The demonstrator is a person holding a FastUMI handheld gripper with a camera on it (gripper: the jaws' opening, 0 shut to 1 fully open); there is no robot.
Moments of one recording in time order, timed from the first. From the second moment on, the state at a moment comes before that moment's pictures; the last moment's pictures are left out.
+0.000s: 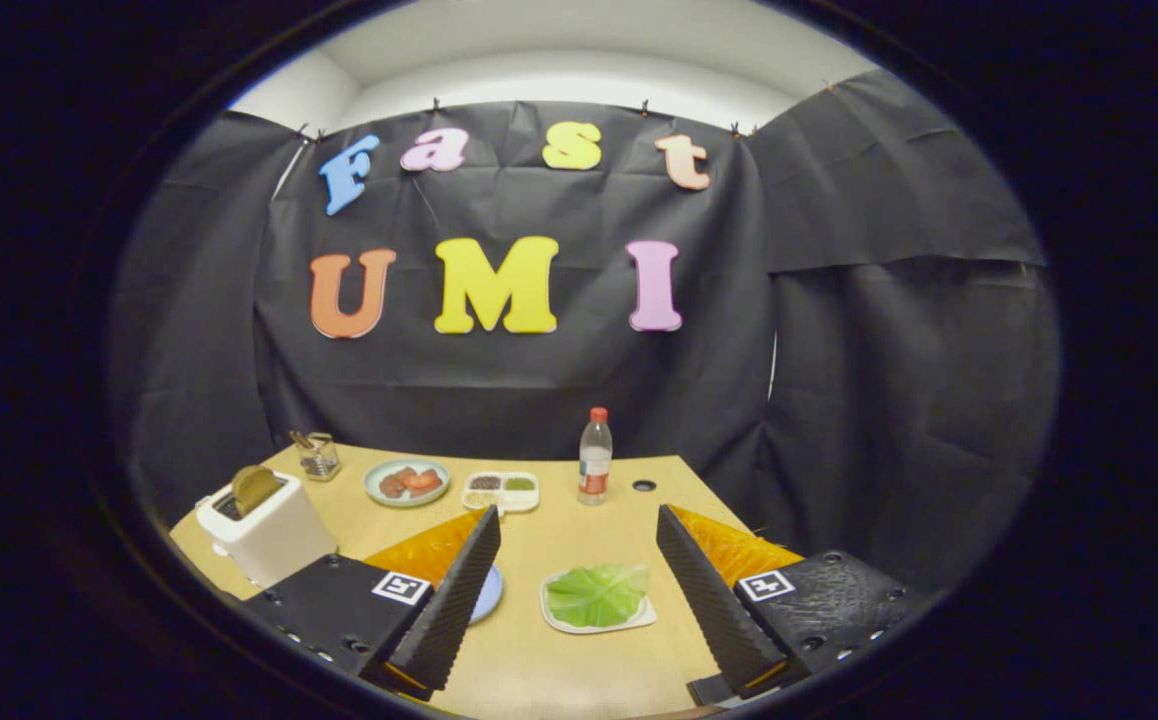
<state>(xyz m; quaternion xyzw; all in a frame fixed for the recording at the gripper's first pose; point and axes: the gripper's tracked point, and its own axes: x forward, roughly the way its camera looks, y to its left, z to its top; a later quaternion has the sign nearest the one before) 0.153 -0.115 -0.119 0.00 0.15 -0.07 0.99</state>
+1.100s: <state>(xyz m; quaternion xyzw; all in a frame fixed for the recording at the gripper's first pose) 0.225 -0.159 -0.367 0.02 0.46 -0.06 0.88</state>
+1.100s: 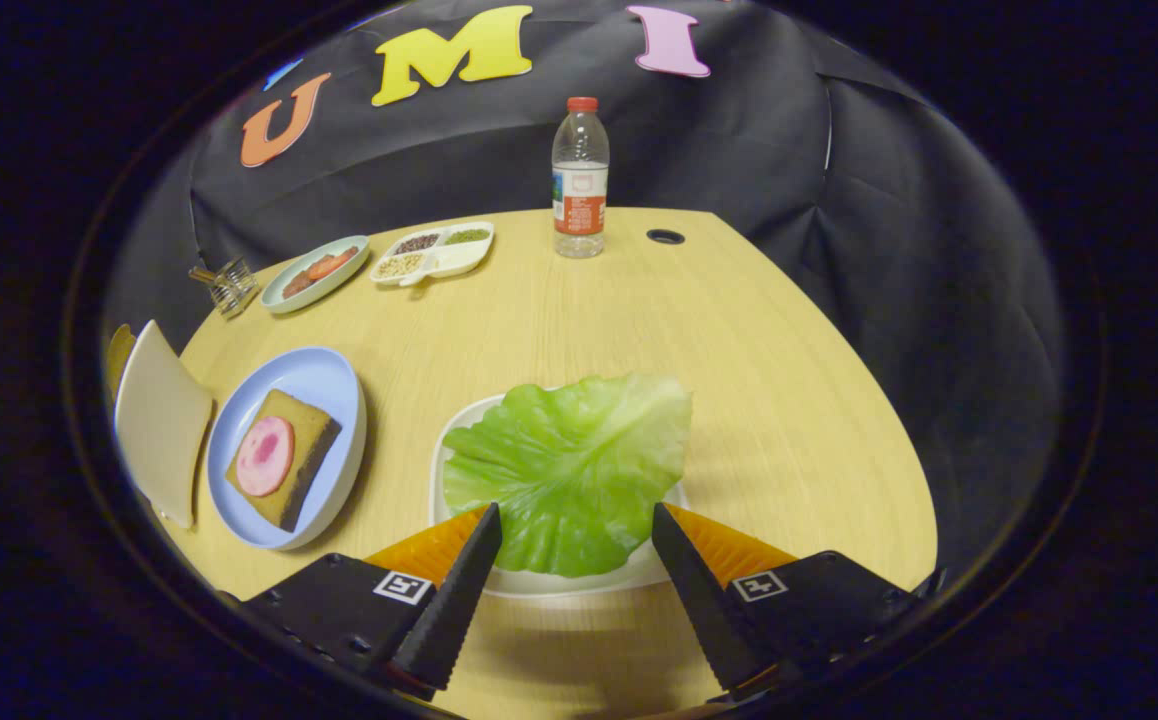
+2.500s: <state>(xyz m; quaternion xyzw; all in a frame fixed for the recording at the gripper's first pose) 0.200 -0.098 -0.232 0.04 0.39 -0.06 0.92</state>
